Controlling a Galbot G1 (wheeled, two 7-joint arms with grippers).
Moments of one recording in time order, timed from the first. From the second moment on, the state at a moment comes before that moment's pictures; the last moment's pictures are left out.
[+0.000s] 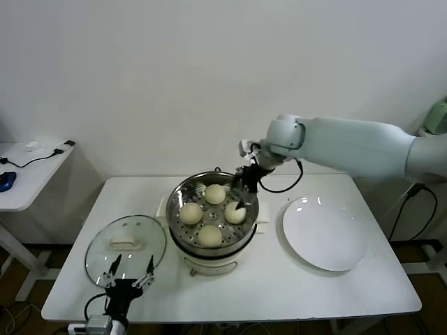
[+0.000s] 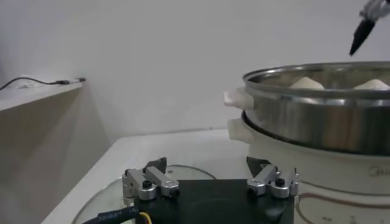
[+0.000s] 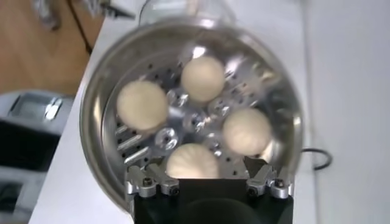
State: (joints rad) left arm 1.71 -1.43 -0.60 -2.04 -0.09 0.05 -0.03; right arm 0.71 1.05 -1.48 1.30 0.88 -0.33 -0.83
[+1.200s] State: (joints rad) left arm 1.60 -1.35 -0.63 -2.02 -0.12 0.13 -0.10; right arm -0.88 0.76 0.26 1.56 0.55 -0.05 -0.12
